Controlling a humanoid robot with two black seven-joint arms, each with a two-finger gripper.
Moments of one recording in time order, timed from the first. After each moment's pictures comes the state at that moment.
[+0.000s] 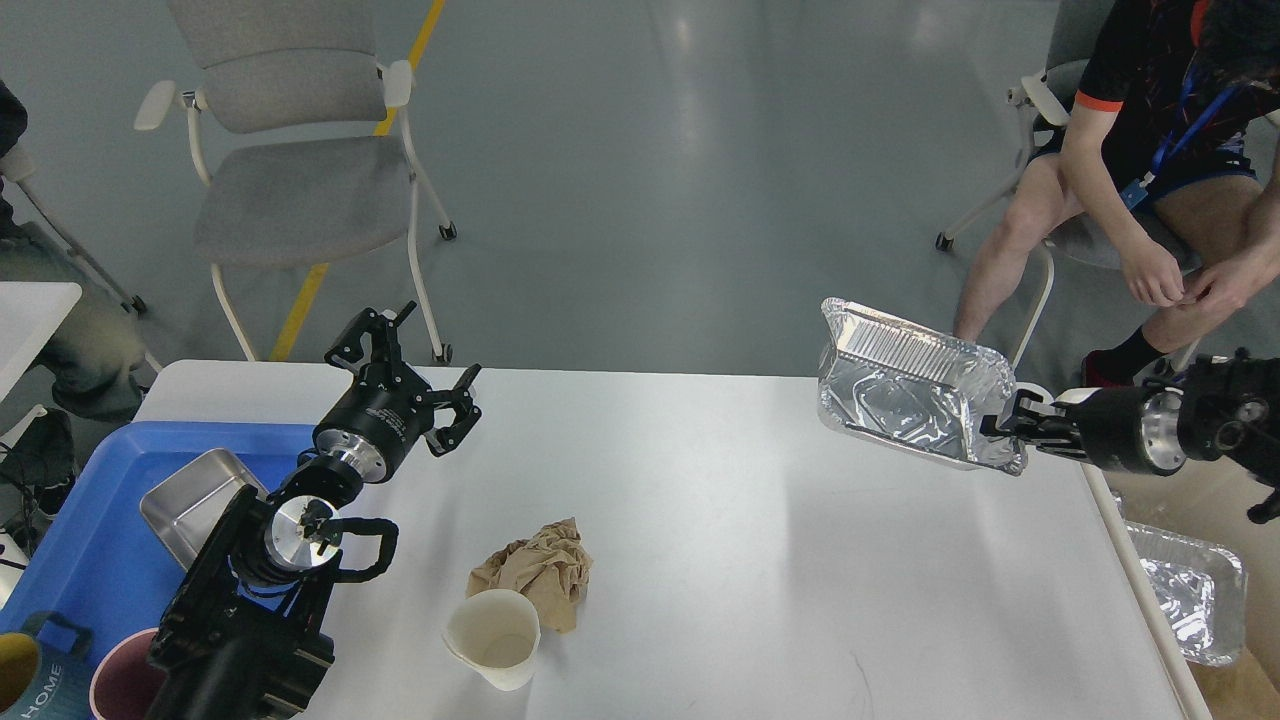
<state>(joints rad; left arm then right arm) -0.37 -0.14 -1.55 -0.97 0.62 -0.27 0.15 0.91 -0.77 0.15 0.86 -0.98 0.56 0.31</state>
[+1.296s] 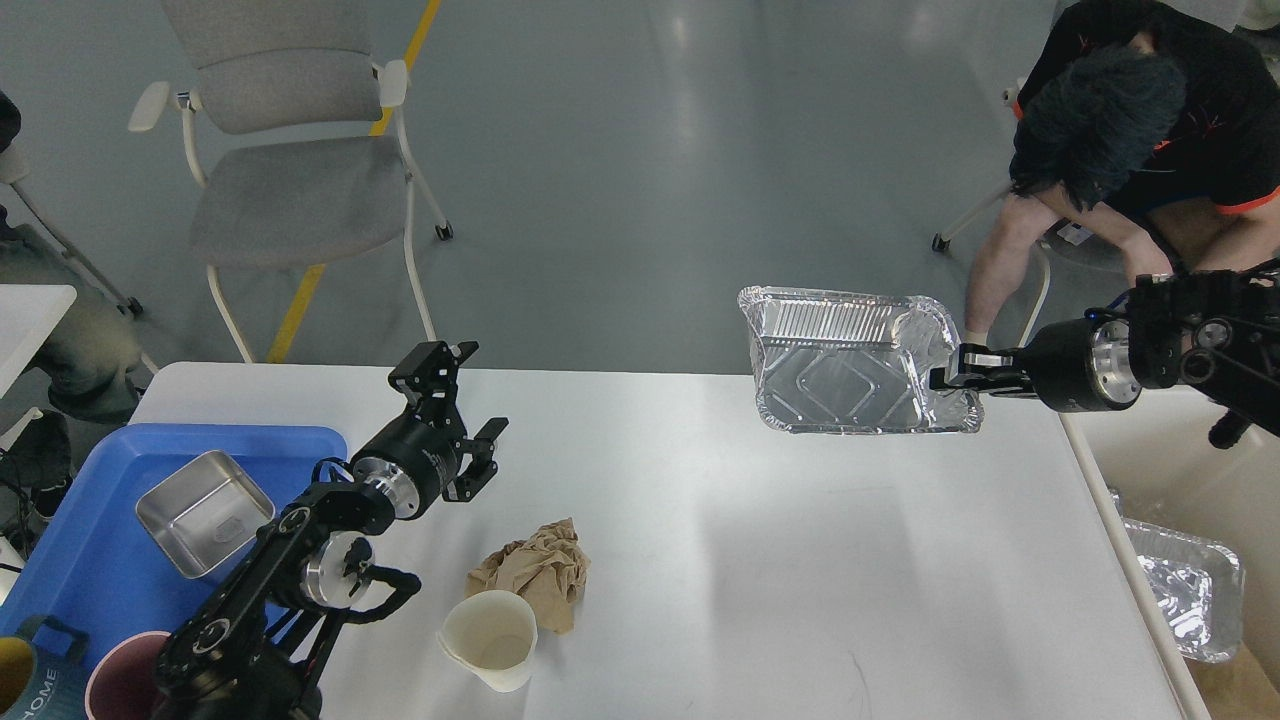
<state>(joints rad) -0.24 0.00 -1.22 -1.20 0.88 -0.09 0.17 1.05 -0.75 0.16 1.06 -1.07 0.57 0.16</state>
